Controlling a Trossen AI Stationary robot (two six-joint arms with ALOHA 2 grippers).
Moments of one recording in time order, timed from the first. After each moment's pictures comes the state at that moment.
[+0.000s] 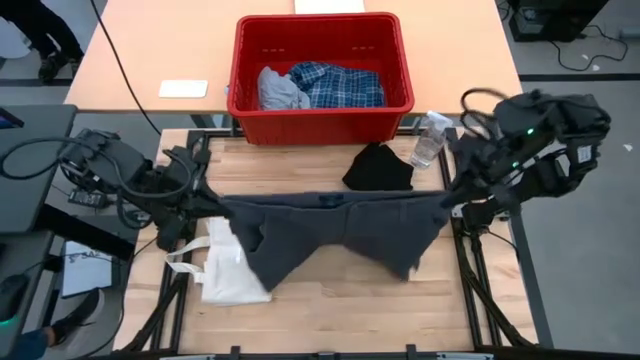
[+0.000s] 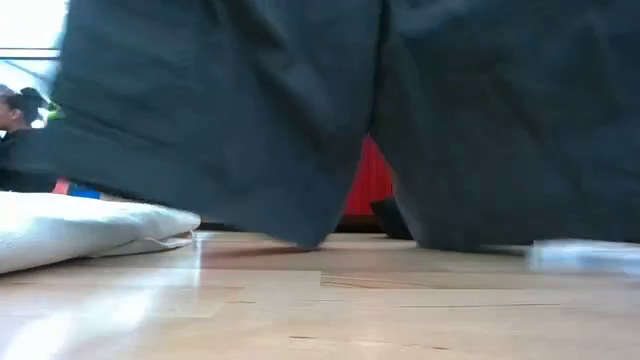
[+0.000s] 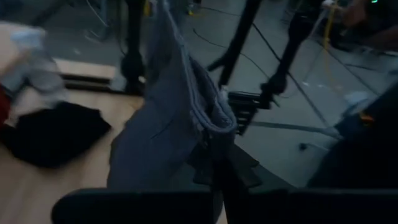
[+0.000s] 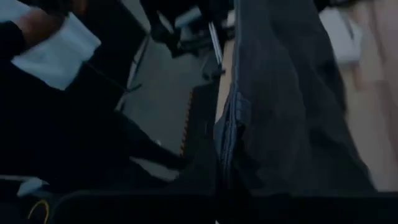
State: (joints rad) left arm -0.48 1.21 1.96 -1.10 -0.24 -0.36; right arm 0.10 1.33 2.24 -1.53 -0.43 0.38
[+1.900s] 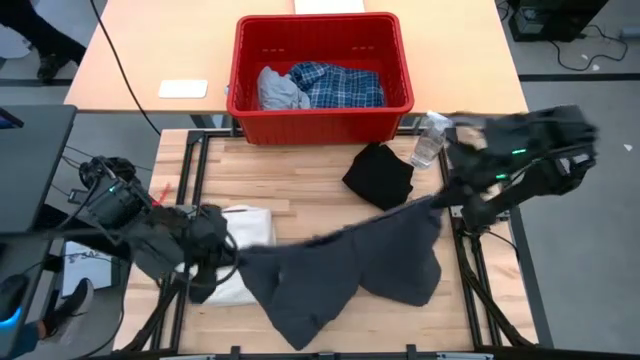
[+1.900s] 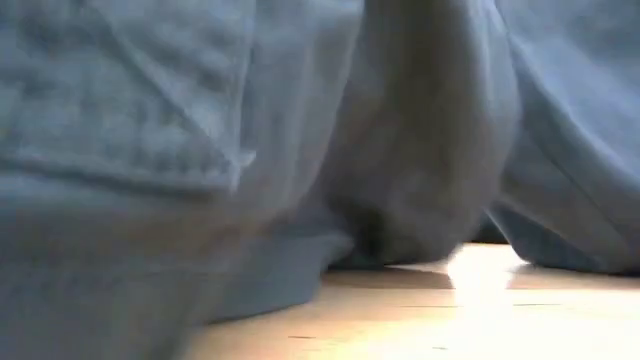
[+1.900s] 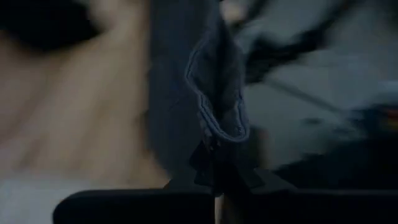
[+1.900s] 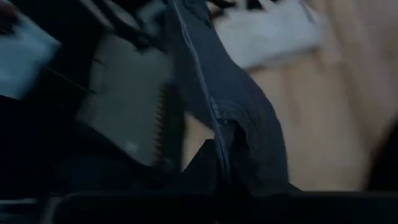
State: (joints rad) left arm -0.75 1.41 1.95 -1.27 -0.44 -0.90; right arm 0.19 1.29 2.11 -1.51 -0.19 0.45
